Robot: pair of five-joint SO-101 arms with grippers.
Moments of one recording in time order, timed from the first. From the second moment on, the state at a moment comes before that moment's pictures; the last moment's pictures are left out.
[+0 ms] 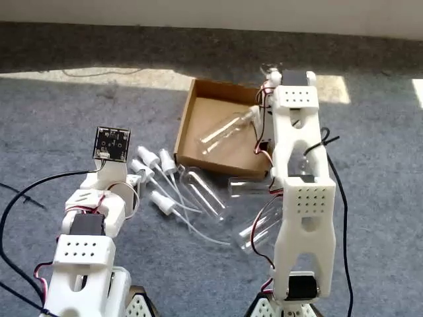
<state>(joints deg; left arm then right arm) -6.3 -59.5 76.6 36.7 -1.7 -6.1 47.9 -50.3 99.9 9.6</state>
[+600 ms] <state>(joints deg) -6.3 -59.5 76.6 36.7 -1.7 -13.9 39.6 -65.4 100.0 -18.5</state>
